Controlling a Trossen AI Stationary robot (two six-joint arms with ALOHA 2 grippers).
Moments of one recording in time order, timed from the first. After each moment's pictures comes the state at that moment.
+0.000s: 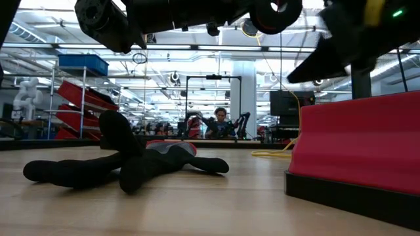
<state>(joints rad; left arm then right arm) -0.19 1.91 0.95 1.27 -0.20 0.28 0.62 1.59 0.80 -0.25 1.14 0.90</state>
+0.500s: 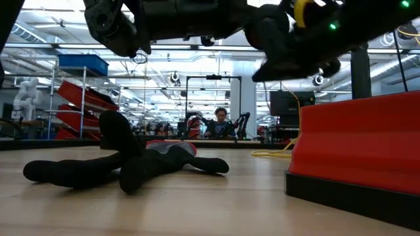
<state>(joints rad) -0.14 1.91 0.95 1.27 -0.32 0.27 0.48 1.73 0.87 0.06 1.21 0.67</state>
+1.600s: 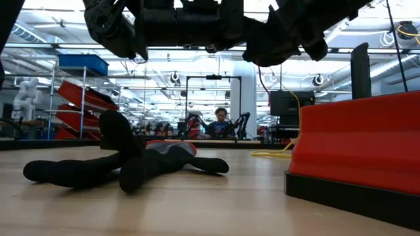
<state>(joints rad) -0.14 1.91 0.94 1.13 -0.26 0.30 0.46 1.61 0.94 -0.02 0.94 0.62</state>
